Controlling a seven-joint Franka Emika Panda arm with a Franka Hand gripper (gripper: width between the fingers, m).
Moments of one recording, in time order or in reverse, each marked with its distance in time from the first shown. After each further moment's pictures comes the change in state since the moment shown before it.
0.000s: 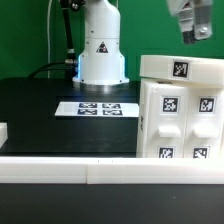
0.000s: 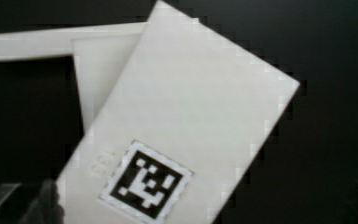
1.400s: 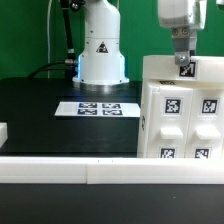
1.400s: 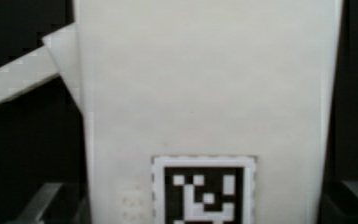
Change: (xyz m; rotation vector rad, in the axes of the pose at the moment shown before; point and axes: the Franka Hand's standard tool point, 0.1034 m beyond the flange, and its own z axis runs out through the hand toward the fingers) arm 0.009 0.016 0.028 -0.026 0.052 0.540
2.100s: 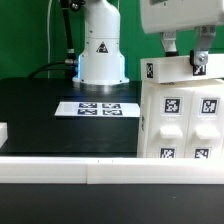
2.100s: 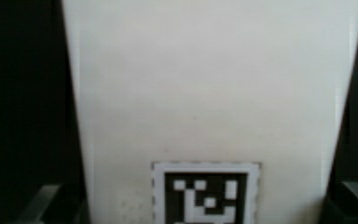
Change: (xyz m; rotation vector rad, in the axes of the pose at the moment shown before) arm 0.003 -0.001 0.000 -0.004 0.068 -0.649
